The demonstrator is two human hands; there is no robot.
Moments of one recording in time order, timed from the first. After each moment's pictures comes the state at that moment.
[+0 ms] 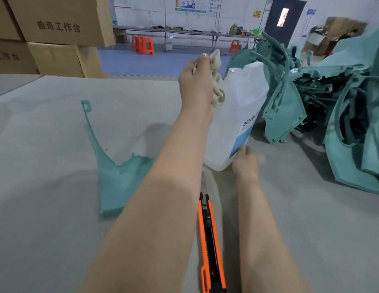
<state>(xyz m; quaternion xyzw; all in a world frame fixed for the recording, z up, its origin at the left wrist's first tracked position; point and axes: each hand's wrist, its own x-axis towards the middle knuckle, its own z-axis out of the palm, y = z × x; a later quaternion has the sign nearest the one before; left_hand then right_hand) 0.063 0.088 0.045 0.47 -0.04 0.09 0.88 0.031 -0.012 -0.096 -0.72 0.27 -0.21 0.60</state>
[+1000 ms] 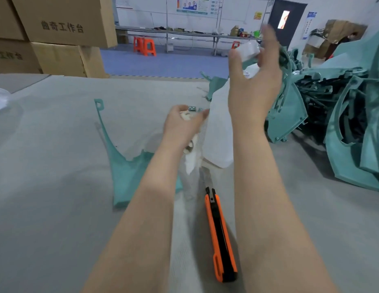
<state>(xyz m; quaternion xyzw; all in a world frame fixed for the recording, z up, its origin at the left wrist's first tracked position) 0.040 0.147 -0.020 0.74 -0.01 0.07 0.67 0.008 0.051 0.045 -0.70 0.04 -0.52 0.48</state>
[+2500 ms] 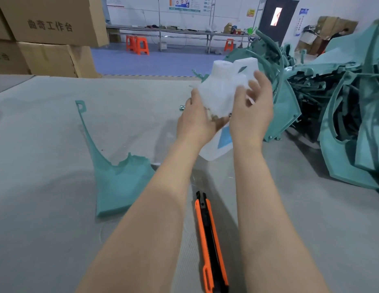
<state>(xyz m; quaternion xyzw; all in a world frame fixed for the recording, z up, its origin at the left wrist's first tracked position) 0.069 0.094 -0.019 0.88 -0.13 0.15 0.44 0.029 0.015 -0.003 -0.68 0.11 -0.45 0.57</state>
